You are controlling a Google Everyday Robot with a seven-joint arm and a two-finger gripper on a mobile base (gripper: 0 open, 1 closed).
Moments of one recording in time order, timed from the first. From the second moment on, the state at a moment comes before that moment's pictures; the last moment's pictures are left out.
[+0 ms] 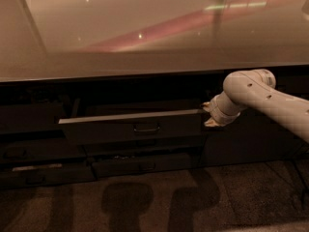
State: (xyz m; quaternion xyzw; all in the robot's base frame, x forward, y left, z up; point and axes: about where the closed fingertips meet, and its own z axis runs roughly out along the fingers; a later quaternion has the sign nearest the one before) arm 0.635 -0.226 0.632 -0.78 0.60 -0.07 0.17
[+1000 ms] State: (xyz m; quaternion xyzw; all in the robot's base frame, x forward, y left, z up) arm 0.624 -0.230 0.647 -0.77 0.60 -0.09 0.18
